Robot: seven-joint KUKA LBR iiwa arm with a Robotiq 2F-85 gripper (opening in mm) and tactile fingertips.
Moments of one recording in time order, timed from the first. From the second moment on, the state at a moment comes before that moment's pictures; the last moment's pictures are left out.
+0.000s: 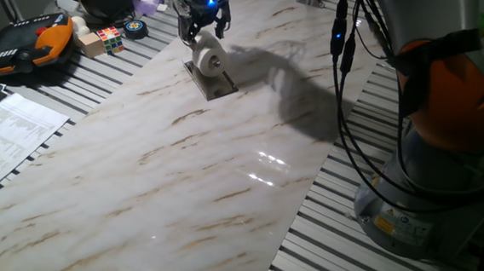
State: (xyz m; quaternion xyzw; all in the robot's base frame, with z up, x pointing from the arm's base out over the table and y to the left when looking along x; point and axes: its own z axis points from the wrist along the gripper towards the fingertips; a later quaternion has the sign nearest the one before) arm 0.626 -0.189 0.105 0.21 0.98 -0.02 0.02
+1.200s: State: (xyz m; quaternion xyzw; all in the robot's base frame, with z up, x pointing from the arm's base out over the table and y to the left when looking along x) arm 0.631 -0.185 0.092 0.23 0.97 -0.02 0.03
